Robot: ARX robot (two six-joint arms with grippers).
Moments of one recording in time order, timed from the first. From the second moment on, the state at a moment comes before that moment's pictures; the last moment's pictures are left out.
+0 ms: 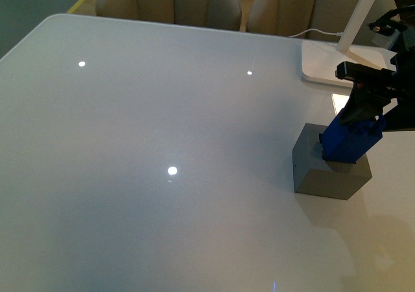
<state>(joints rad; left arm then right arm) 0.00 0.00 0.01 0.00 0.00 -0.01 0.12 1.95 1.18 -0.43 -0.07 0.19</state>
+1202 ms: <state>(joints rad) 0.00 0.00 0.01 0.00 0.00 -0.01 0.12 1.96 1.18 -0.43 -0.04 0.20</state>
